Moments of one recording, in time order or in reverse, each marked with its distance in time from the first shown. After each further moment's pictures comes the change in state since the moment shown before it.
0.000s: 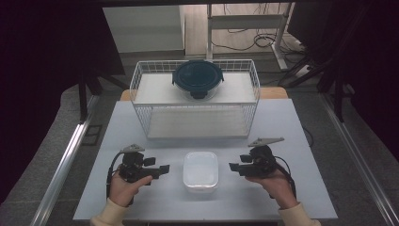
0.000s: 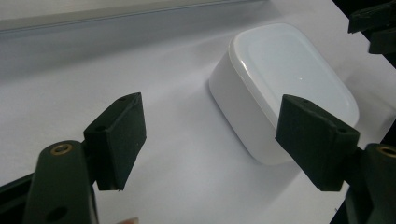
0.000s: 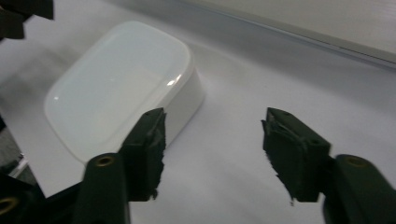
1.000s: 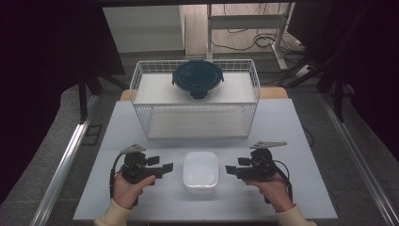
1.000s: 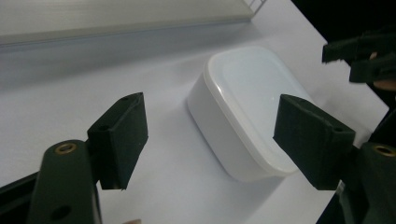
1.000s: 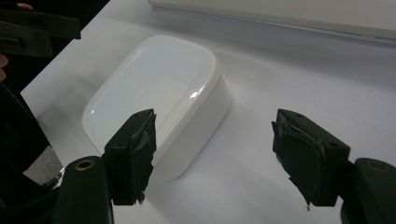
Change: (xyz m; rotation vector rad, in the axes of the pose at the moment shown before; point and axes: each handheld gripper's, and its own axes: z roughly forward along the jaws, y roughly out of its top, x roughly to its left) left arm -0.014 0.003 -0.002 -0.078 -0.028 -0.036; right arm 0.006 -0.008 0.001 -0.048 0.083 0.099
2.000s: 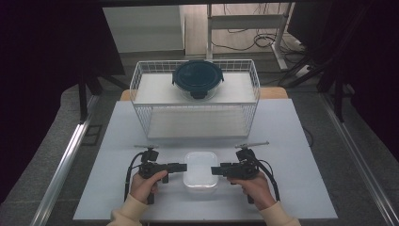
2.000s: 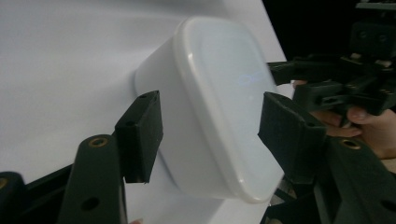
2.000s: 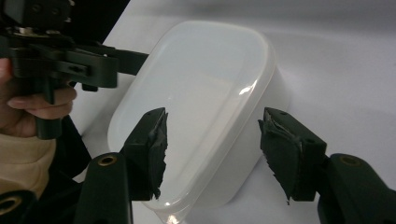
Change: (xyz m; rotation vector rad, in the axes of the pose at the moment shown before) left arm 0.018 -0.008 0.058 0.129 -0.272 -0.261; right arm 0.005 -0.001 0.047 0.062 0.148 0.154
